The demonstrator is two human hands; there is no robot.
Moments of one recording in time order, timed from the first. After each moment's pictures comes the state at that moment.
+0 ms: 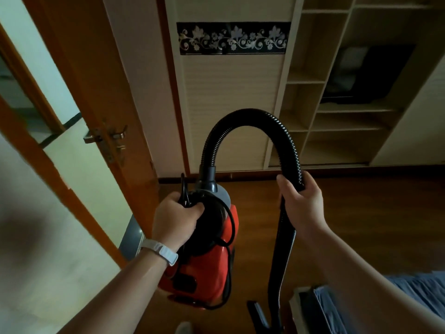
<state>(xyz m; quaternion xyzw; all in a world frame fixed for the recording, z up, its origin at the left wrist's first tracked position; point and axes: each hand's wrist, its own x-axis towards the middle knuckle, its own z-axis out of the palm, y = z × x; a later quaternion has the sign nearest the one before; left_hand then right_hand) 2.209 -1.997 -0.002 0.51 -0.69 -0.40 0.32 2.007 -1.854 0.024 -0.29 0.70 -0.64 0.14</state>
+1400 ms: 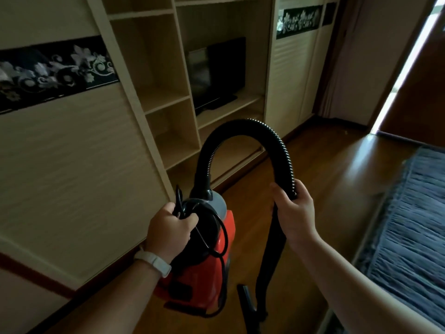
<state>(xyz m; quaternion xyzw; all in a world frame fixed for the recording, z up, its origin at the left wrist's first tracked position) 1.654 -2.209 -0.010 0.25 -0.84 -0.46 0.14 1.583 -1.977 -0.010 -0.01 0.68 -0.72 -0.08</state>
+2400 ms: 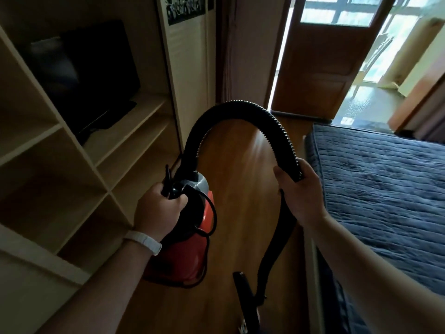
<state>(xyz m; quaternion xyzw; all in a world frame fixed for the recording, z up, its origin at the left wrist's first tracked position) 1.223 -2.256 -0.032 0.03 -0.88 -0.48 0.04 1.295 -1.986 -0.006 0.16 0.76 -0.56 -0.28</state>
